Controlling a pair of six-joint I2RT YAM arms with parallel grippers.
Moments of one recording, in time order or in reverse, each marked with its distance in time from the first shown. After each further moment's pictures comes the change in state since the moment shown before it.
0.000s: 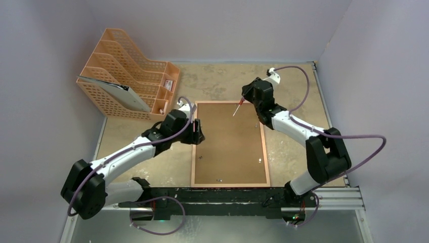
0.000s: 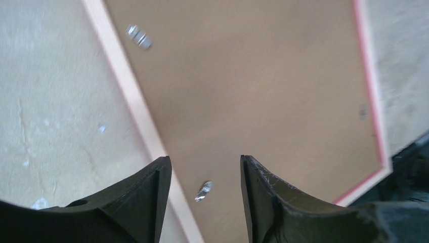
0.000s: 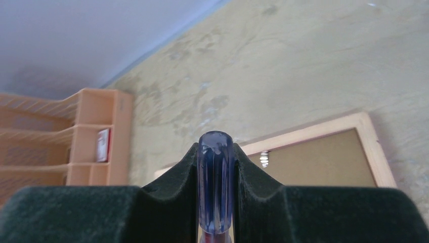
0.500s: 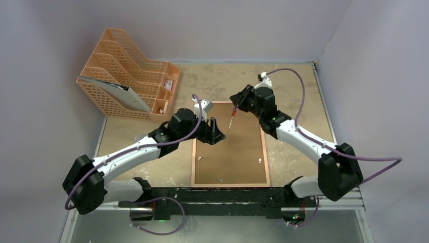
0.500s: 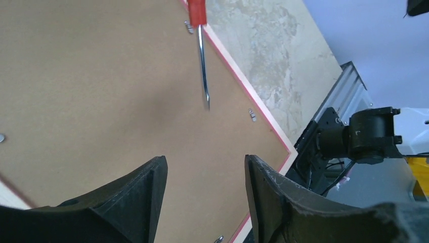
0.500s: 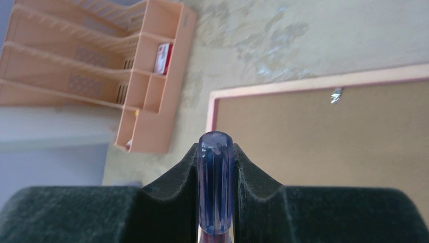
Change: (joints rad) left arm -0.133 0.002 0.087 0.250 0.175 -0.005; right arm 0.071 -0.193 -0.068 -0.085 -0.285 -0.009
